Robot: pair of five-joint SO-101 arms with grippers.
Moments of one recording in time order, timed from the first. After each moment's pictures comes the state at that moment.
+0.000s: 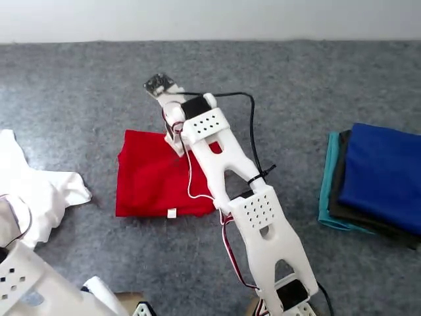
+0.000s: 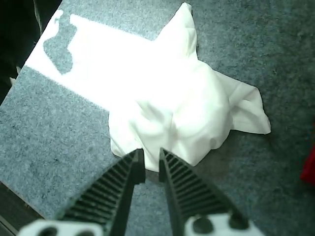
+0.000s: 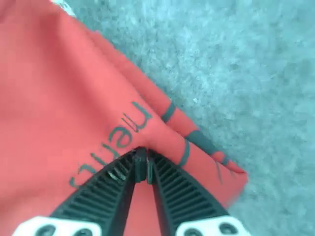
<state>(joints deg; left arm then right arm) -53.1 -49.2 20.3 92.5 -19.9 -31.6 58.4 -64.1 87.2 13.5</state>
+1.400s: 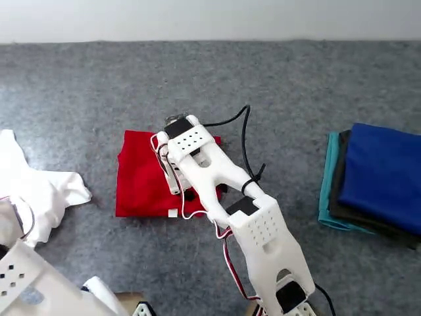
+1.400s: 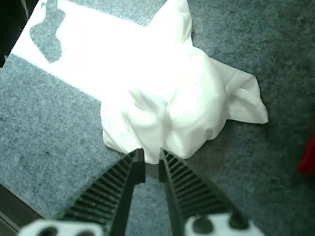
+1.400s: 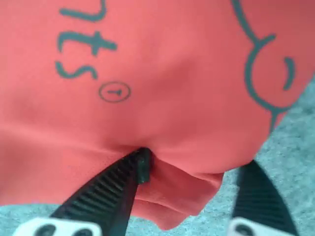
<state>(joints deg) -53.1 -49.2 23.3 92.5 -19.9 -38.0 46.2 -31.2 94.9 -20.6</state>
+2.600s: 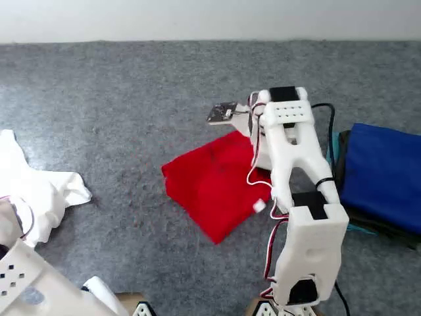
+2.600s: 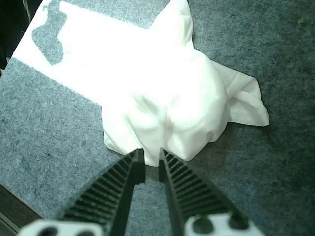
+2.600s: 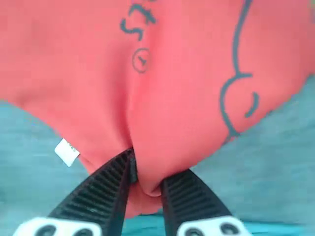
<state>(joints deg) -53.1 -49.2 23.3 92.0 -20.0 -9.0 27.4 -20.0 92.5 67.5</state>
